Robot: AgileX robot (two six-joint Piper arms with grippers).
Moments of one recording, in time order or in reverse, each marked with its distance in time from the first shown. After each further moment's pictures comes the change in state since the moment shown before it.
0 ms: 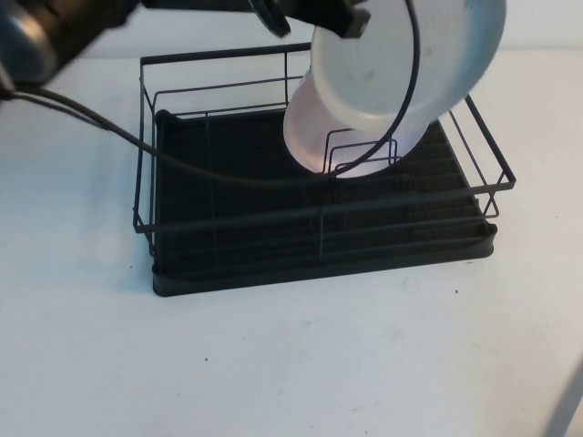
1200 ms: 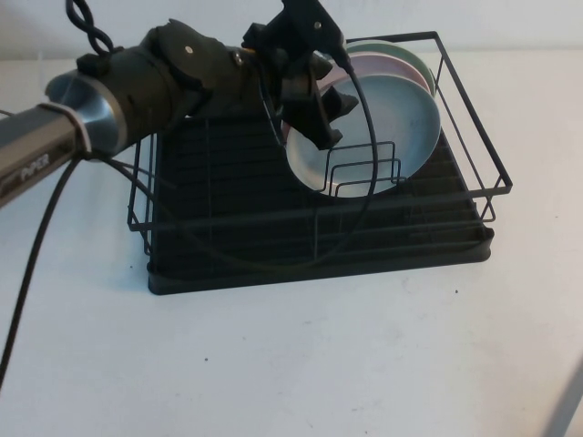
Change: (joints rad) right arm 0.000 0.000 0.000 0.000 0.000 0.000; left arm 0.000 0.115 0.225 -0.066 -0.235 0.395
